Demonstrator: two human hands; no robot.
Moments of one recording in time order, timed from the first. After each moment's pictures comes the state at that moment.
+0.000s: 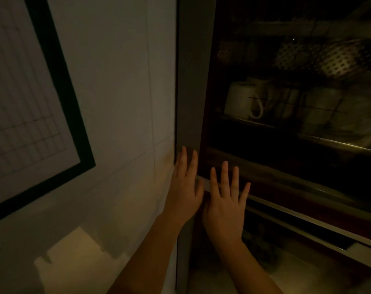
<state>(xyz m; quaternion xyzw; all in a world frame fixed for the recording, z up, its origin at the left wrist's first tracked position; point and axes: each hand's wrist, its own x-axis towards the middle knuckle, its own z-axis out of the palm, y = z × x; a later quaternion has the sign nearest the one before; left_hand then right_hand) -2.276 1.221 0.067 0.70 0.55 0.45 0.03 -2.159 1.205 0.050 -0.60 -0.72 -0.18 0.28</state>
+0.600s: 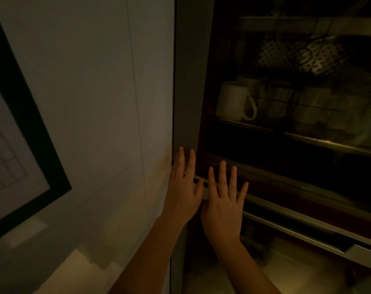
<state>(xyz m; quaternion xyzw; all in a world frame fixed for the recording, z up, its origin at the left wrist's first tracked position) -2.271 1.257 0.063 0.71 0.55 0.44 0.05 -2.160 1.230 0.051 -0.63 -0.70 -0.19 0.27</state>
